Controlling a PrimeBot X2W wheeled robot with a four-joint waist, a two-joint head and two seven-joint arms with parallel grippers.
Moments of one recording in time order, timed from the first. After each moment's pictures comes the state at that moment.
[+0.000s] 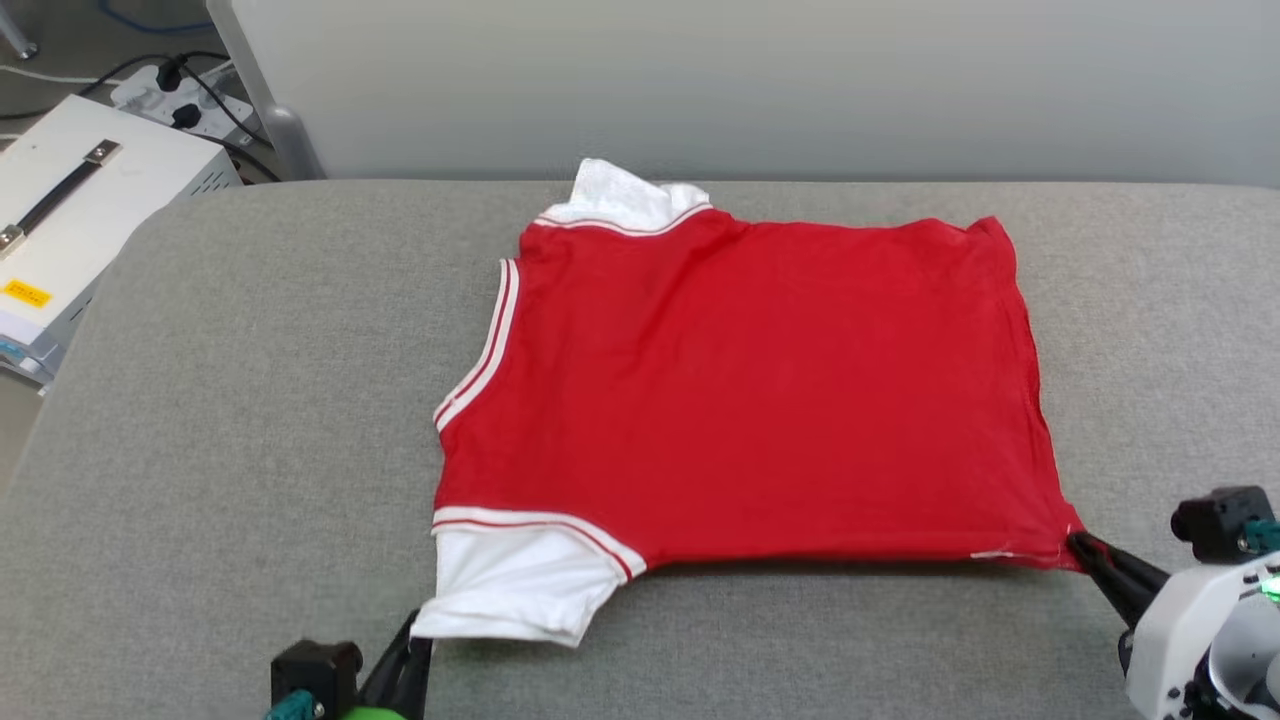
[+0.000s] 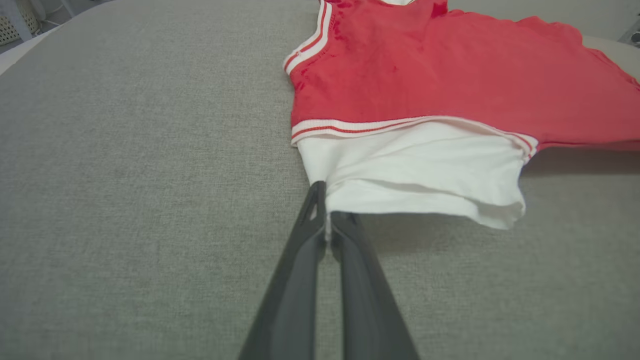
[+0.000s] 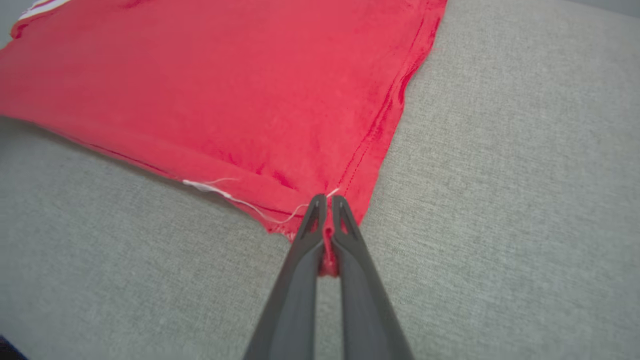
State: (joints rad) left arm 0.01 0.52 -0.63 0.09 -0.73 0.28 -0.22; right arm -0.25 -0.69 0.65 0.38 0.81 0.13 -0.05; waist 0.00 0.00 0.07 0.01
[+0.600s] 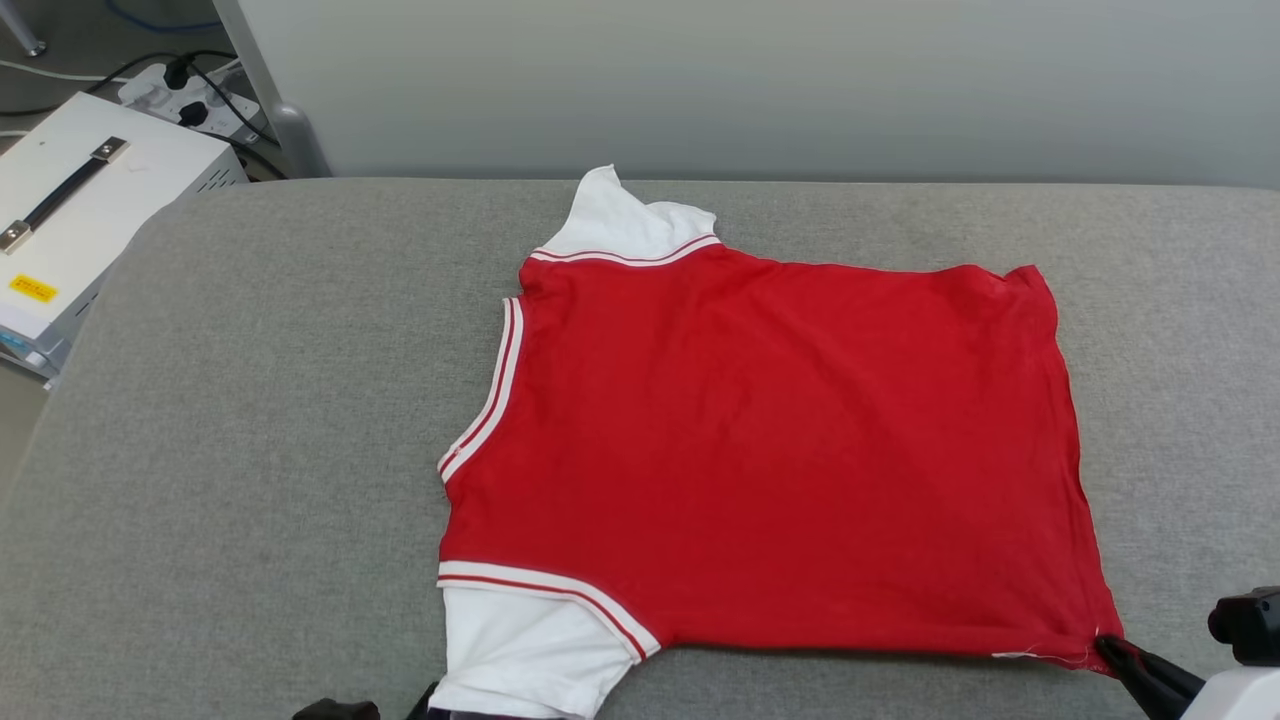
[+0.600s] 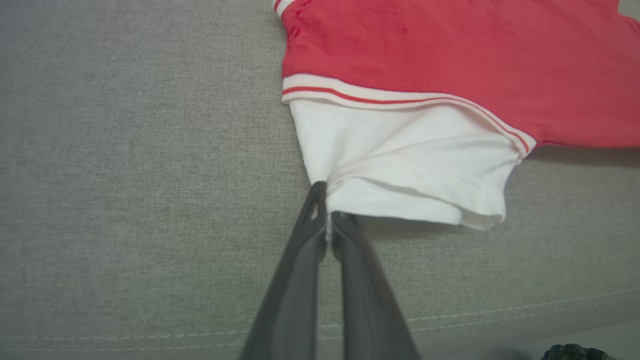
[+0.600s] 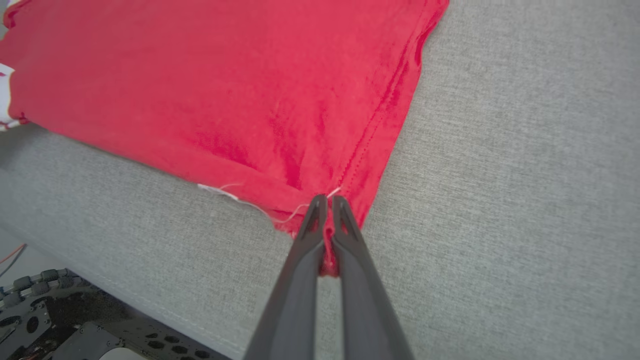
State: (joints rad) left arm 0.12 0.53 -0.67 0.05 -0.76 0.29 -0.20; right arm 0.15 -0.66 0.30 0.06 0.71 0.13 0.16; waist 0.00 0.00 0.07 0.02
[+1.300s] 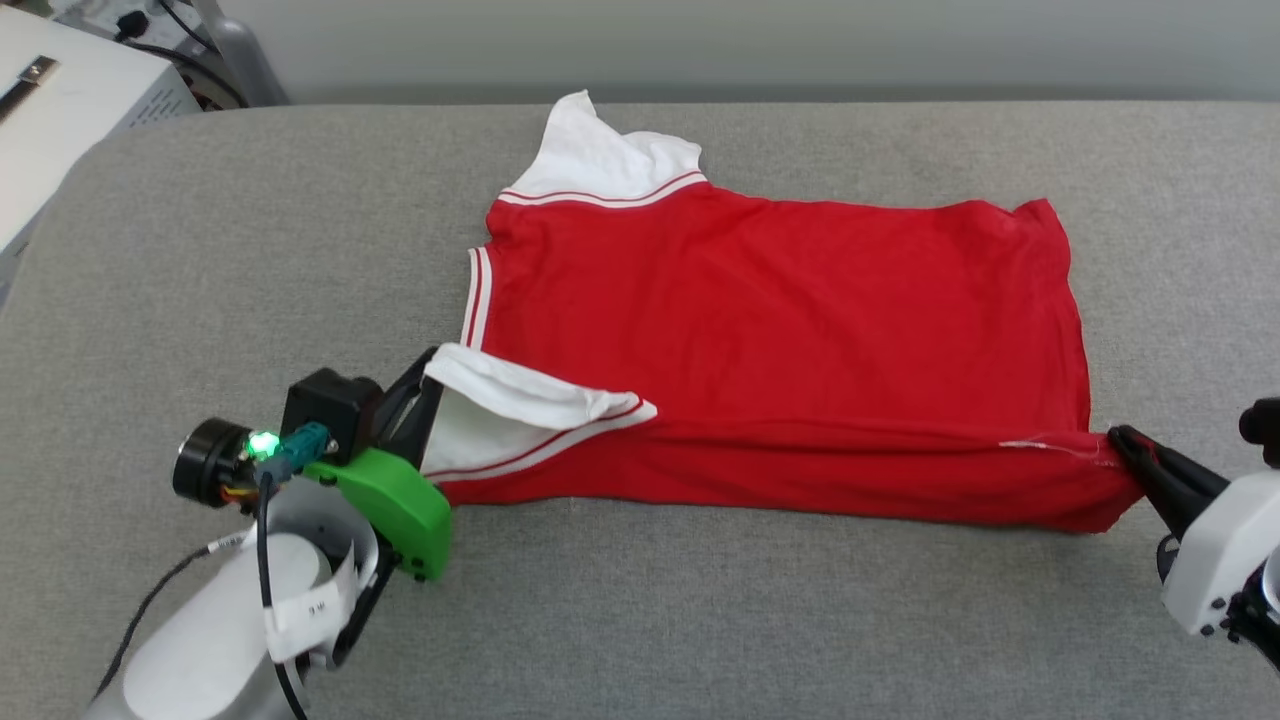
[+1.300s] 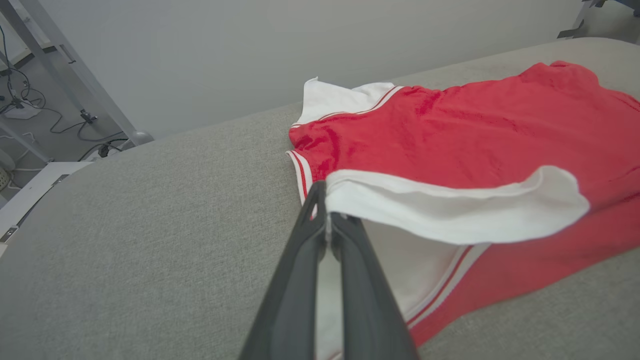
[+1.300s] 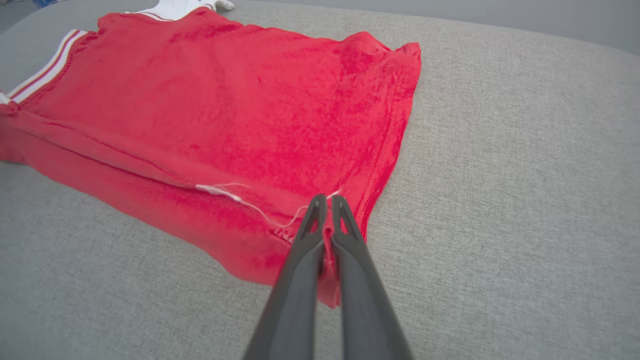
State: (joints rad) left arm -0.42 0.56 -0.68 0.17 -0.61 0.13 -0.11; right arm -0.09 -0.60 0.18 0.00 0.66 0.13 0.28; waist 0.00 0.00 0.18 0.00
